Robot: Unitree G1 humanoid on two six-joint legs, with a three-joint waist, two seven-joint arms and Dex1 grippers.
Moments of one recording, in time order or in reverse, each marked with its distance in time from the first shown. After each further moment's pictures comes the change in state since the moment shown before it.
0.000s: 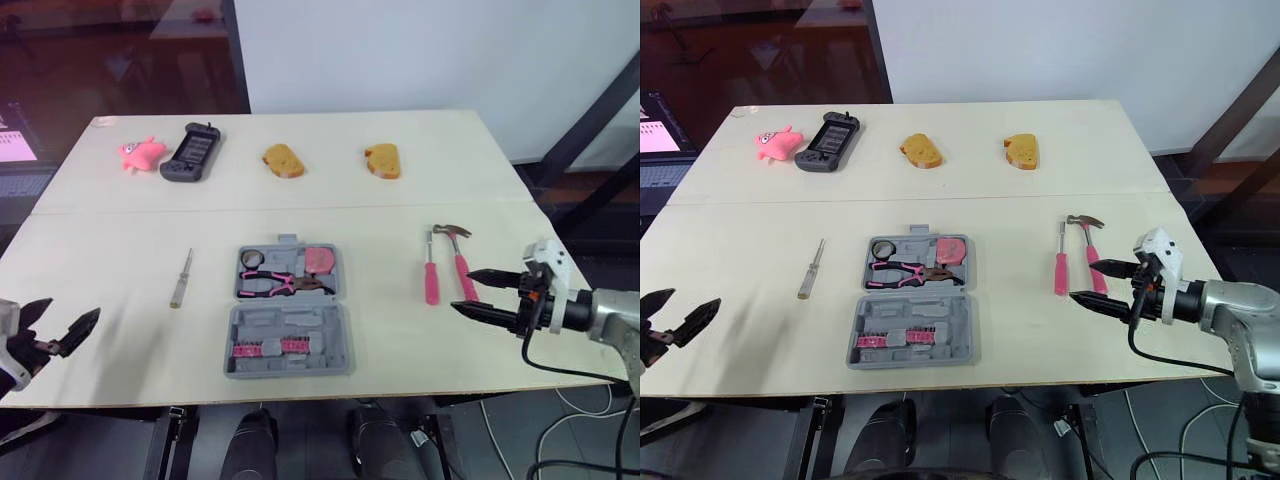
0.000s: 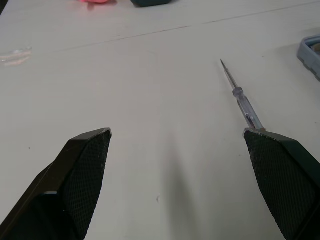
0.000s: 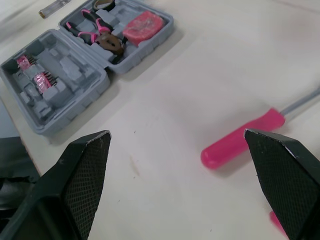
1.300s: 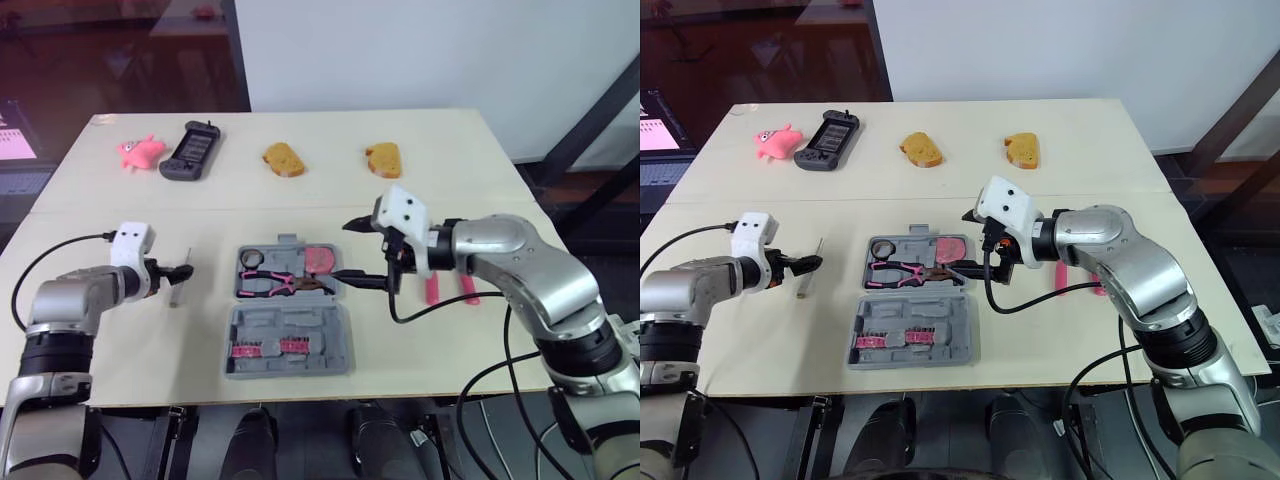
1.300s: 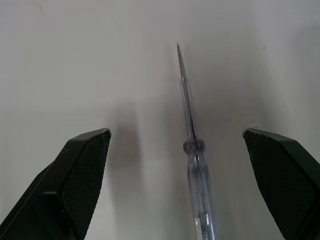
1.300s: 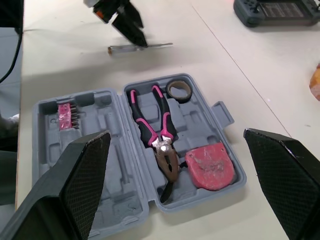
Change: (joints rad) left arm -0.769 0.015 -0.611 0.329 0.139 0.648 0.296; right arm -0.507 0.186 0.499 -0.376 -0.058 0.257 -0.317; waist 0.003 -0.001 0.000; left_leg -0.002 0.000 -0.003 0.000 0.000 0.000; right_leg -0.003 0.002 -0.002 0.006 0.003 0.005
